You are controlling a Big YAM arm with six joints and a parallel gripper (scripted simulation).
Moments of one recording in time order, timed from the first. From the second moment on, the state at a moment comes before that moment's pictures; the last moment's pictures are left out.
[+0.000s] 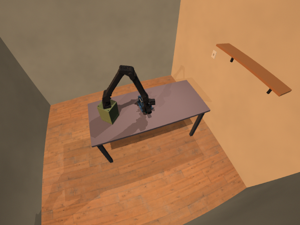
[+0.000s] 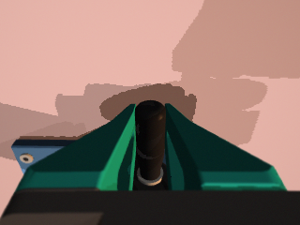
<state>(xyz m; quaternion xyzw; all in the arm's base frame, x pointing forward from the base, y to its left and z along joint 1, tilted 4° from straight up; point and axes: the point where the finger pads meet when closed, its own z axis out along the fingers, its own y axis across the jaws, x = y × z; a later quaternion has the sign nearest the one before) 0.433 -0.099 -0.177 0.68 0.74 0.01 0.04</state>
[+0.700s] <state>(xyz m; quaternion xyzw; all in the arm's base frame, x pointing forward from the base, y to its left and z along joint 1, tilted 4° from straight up) 0.420 -0.098 -0.152 0.68 0.74 0.01 0.05</state>
